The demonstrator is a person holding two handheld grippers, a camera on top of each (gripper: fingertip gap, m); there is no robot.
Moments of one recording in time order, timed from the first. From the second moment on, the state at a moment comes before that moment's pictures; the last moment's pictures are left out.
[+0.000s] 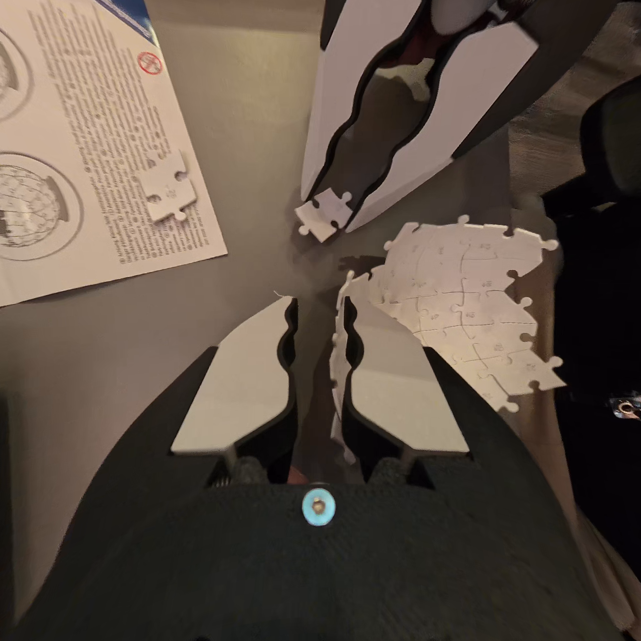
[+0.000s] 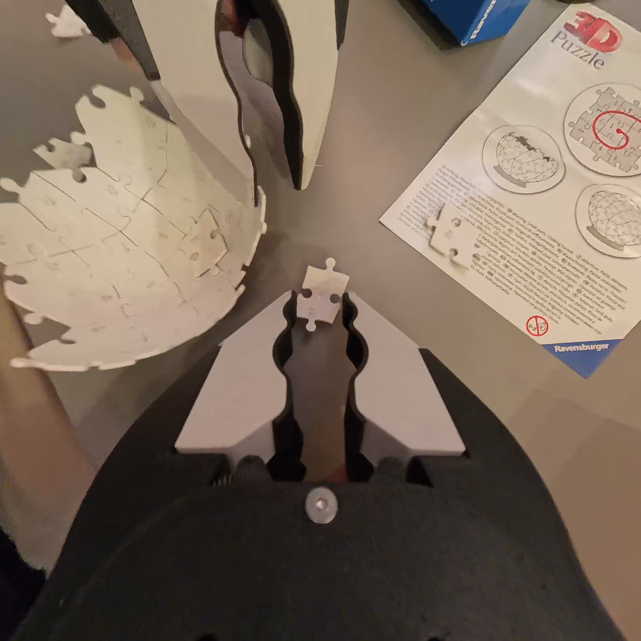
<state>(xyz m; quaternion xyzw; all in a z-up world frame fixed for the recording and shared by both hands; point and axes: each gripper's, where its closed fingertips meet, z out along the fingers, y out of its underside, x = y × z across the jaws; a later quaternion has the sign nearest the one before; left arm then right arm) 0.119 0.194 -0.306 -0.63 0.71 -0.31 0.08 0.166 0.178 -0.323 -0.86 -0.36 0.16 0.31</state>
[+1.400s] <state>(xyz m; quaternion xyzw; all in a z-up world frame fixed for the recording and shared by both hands) 0.109 0.153 -0.318 -0.58 0.77 -0.09 0.23 0.196 0.087 -0.283 -0.84 -0.33 0.25 0.35</state>
